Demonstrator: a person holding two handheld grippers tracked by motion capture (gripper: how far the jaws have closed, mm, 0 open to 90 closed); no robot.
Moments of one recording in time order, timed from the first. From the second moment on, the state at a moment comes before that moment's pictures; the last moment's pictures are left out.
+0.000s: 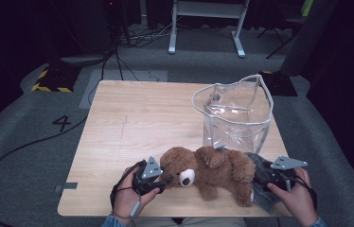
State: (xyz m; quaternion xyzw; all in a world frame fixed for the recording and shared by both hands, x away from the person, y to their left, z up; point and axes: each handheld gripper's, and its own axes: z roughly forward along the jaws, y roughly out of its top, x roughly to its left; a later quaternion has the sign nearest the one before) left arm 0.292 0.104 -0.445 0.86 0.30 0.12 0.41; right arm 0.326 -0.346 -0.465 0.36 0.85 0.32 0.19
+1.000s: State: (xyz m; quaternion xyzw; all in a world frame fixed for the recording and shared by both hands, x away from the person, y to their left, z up) left arm 0.295 0.112 -0.438 0.83 0.31 0.14 0.44; right arm 0.279 -0.292 -0.358 0.22 0.86 0.42 0.20
